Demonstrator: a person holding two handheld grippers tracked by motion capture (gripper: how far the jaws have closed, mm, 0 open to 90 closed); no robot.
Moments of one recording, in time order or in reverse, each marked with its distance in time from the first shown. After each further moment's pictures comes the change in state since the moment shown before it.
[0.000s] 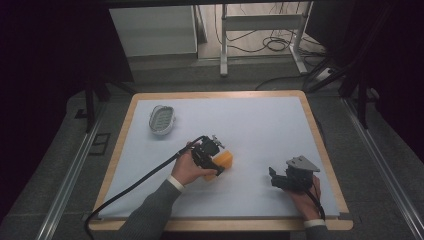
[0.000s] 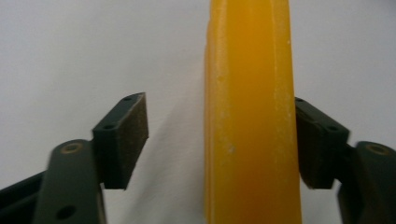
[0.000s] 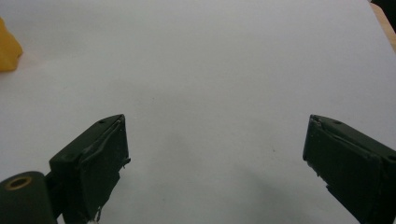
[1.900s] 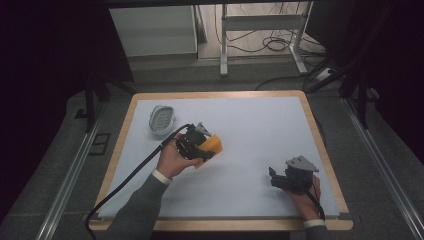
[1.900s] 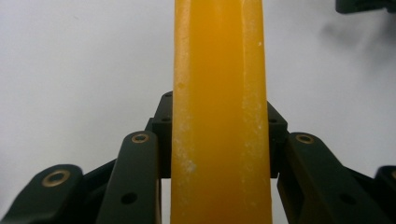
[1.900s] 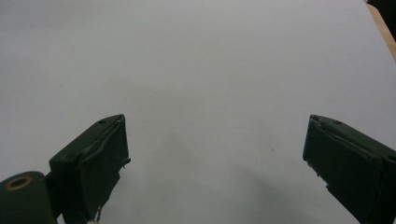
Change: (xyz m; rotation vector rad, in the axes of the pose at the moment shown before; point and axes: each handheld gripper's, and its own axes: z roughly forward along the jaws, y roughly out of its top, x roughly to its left) left arm 0.019 -0.007 -0.067 -0.159 -0.002 -0.015; right arm 0.001 0.000 0.000 0.004 -0.013 -0.007
